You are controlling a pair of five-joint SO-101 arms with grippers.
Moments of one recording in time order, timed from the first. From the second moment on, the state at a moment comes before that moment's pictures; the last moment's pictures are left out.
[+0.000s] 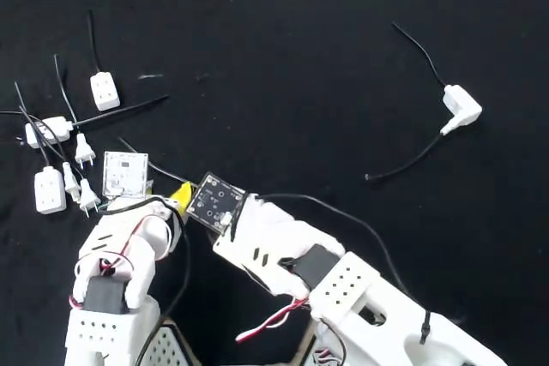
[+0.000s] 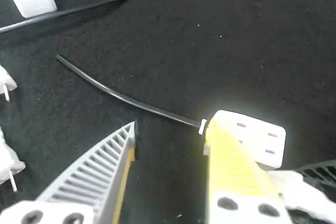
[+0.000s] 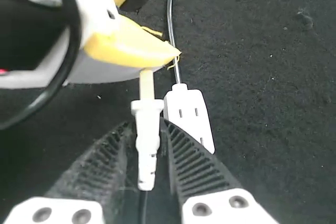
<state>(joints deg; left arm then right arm) 1.3 -104.0 94.5 50.8 0.7 -46.6 -52.4 78.9 24.5 17.3</state>
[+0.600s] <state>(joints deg) -6.2 -104.0 89.5 51.7 5.8 -46.9 -52.4 78.8 24.7 17.3</state>
